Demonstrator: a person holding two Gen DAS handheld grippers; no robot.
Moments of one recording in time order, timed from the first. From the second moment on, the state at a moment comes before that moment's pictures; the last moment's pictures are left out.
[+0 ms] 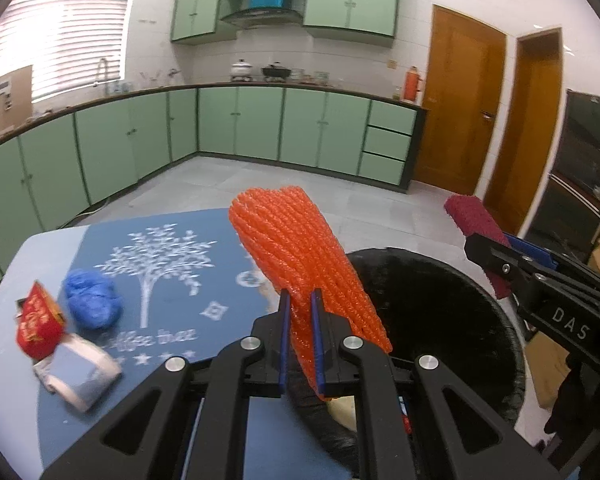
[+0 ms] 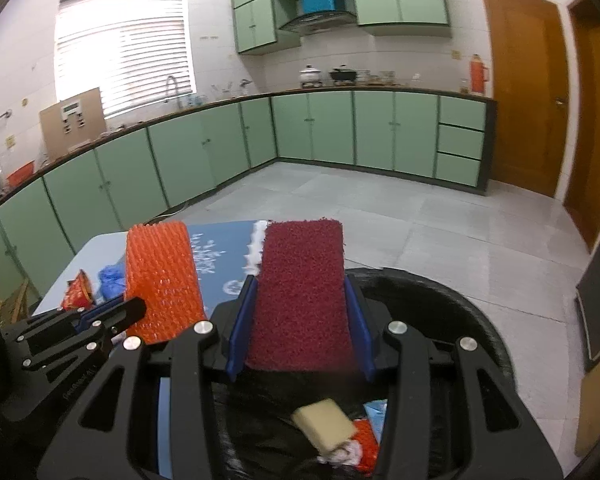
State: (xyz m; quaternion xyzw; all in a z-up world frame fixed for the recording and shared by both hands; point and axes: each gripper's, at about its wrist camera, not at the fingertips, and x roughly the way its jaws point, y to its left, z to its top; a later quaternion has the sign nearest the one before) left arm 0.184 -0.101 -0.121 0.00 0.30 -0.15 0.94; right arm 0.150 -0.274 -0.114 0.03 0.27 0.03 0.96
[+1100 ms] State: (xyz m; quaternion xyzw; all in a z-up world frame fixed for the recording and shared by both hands) left arm 0.206 -0.148 -0.147 0.02 0.32 -0.21 0.92; right arm 0.149 -0.354 -0.194 0.03 0.34 -0.09 0.94
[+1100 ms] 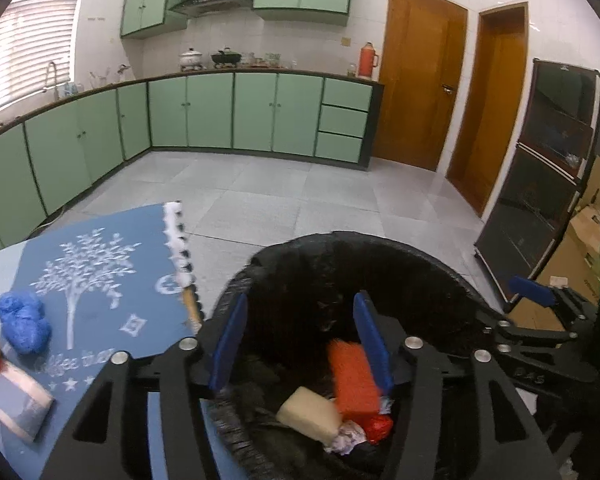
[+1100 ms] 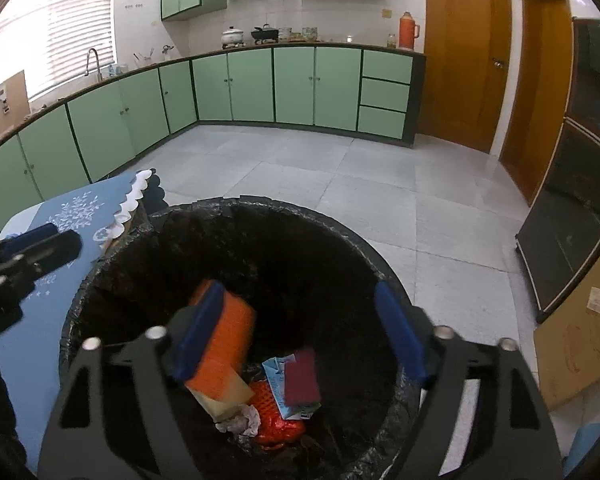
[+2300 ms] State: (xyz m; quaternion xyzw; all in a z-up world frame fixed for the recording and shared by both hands) left arm 0.135 0.156 -0.178 -0.04 0.33 0.10 0.94; right arm 0.175 -0.081 -0.171 -0.02 0.31 0.17 0.93
